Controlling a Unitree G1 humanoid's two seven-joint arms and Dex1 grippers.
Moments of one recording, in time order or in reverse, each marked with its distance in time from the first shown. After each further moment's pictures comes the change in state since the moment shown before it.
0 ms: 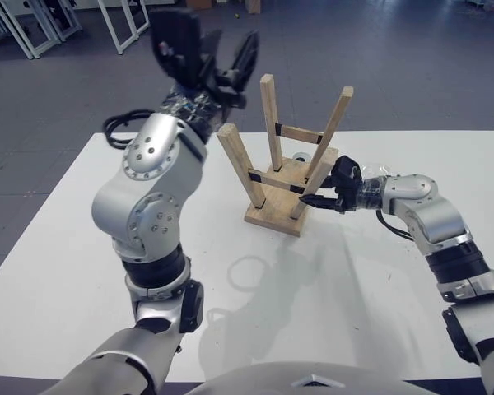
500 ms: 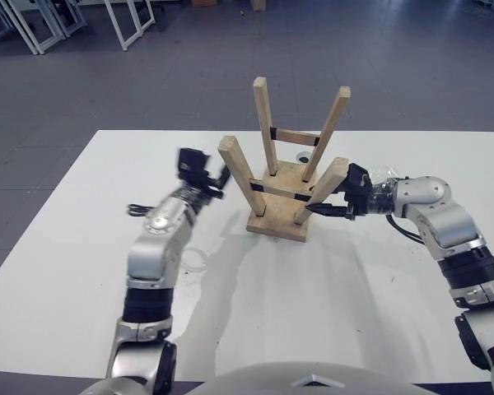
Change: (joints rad) left arm 0.410 0.050 -0.212 0.314 0.166 -0.373 -0.304; right arm 0.028 -0.083 0.002 -0.016 0.019 -0.086 0.137
